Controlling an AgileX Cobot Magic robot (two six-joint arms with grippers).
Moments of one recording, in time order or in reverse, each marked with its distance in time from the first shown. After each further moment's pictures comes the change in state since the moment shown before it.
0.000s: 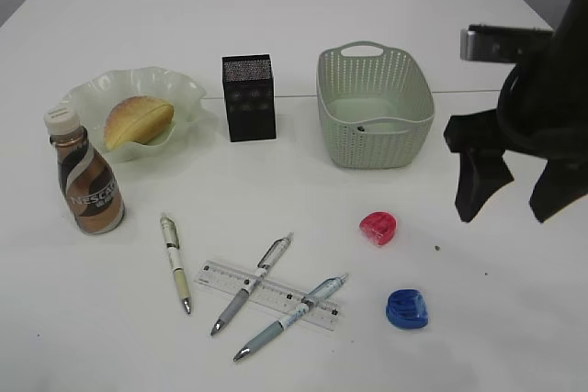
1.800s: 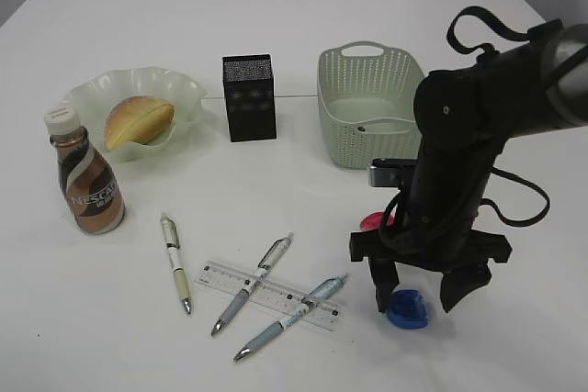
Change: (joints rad) left arm 0.000 0.000 -0.034 0.046 0.195 0.000; right arm 0.159 0.373 0.097 0.028 -0.311 0.178
